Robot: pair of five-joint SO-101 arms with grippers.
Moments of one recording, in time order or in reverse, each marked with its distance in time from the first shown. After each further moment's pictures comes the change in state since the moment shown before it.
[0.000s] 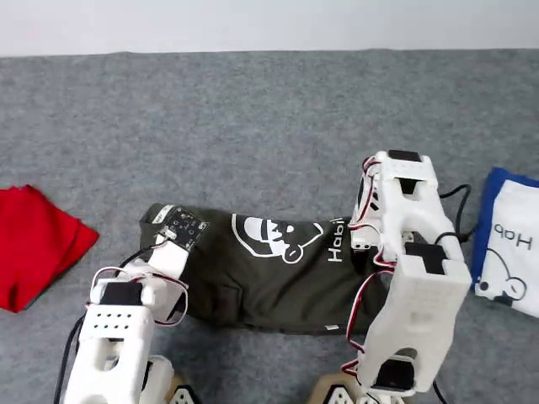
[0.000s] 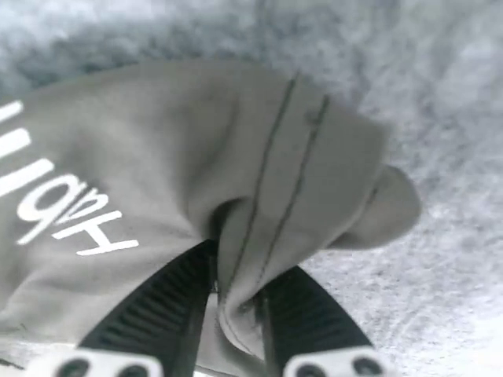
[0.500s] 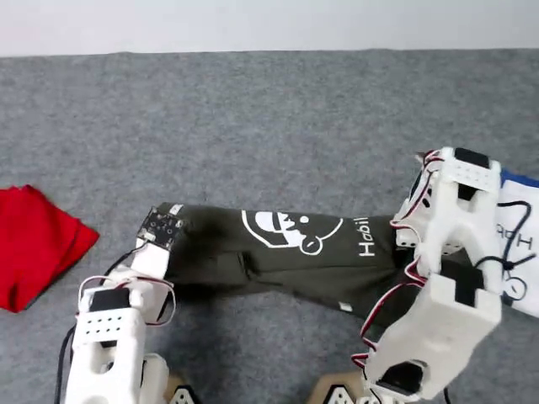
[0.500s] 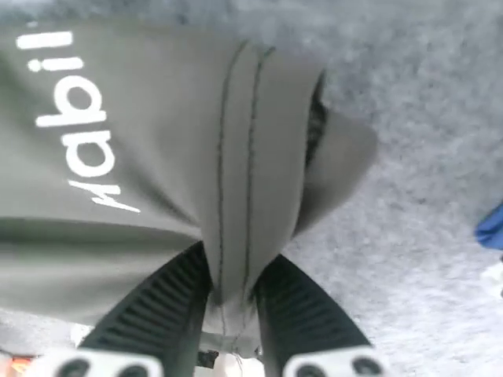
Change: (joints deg) left arm -8.1 0.0 3.8 -4.7 0.1; right arm 12.3 -12.1 0.8 3.4 12.2
